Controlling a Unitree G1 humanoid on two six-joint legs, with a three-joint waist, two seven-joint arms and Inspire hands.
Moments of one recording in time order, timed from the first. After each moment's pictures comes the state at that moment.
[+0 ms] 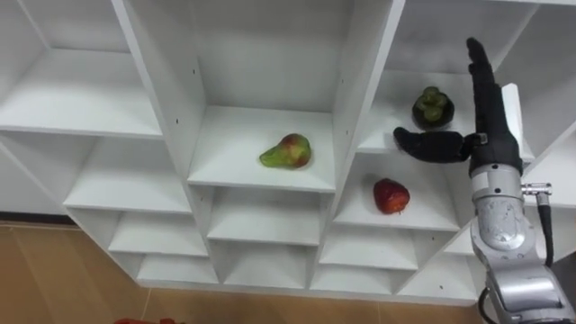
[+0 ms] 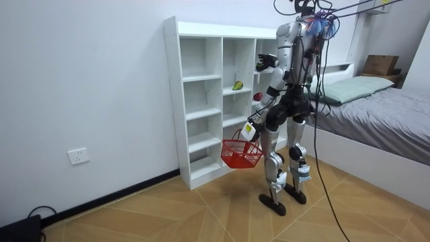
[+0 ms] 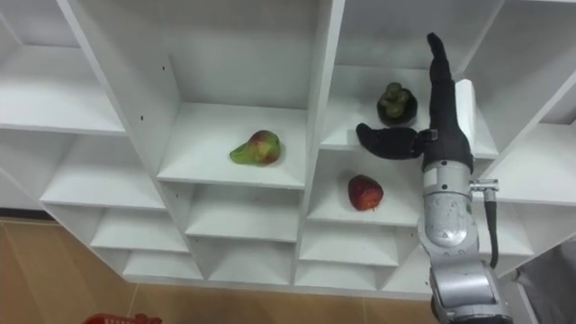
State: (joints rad) left arm 0.17 0.21 0.06 1.08 0.08 -0.05 -0.04; right arm -0.15 -0.31 0.01 0.25 -0.17 -0.13 -0.28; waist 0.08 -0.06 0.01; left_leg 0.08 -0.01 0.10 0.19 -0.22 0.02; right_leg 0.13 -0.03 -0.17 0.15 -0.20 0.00
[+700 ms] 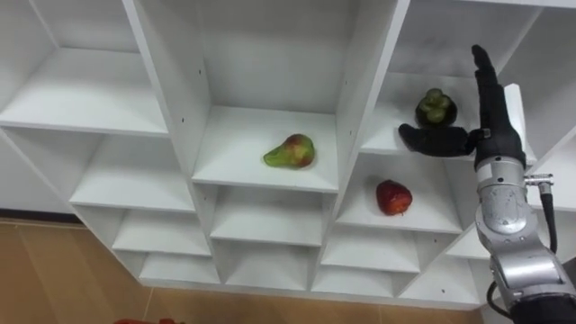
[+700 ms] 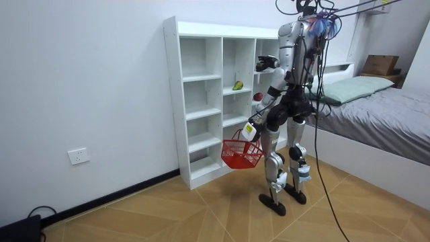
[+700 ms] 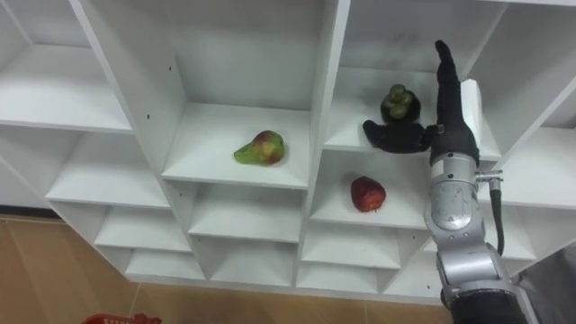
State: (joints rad) left arm 0.17 0.21 0.07 1.08 0.08 -0.04 -0.06; right arm -0.23 -0.35 0.01 0.41 -0.15 -0.13 -0.28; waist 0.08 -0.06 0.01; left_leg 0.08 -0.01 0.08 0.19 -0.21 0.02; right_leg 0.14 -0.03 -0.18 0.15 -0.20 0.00
